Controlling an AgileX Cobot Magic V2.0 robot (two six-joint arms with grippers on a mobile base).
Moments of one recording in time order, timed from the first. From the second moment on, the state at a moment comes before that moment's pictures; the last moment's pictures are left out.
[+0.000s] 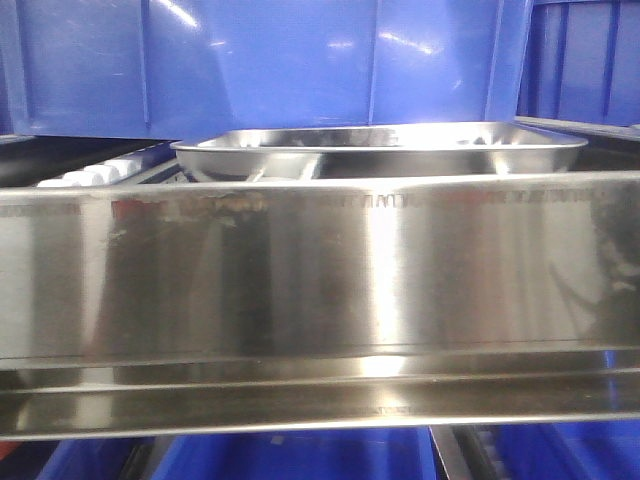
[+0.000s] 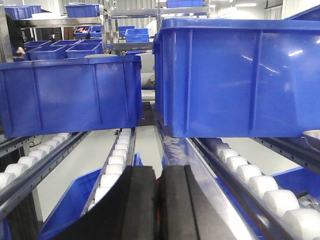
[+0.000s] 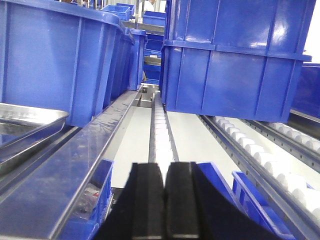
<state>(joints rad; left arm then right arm) -0.06 0.00 0.00 -0.08 -0.01 0.15 -0.04 0.00 0.00 -0.02 0.05 -0.08</state>
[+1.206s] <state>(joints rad) -0.06 0.00 -0.07 -0.15 0.01 0.15 -0.04 0.00 -0.01 0.01 -0.23 0.03</state>
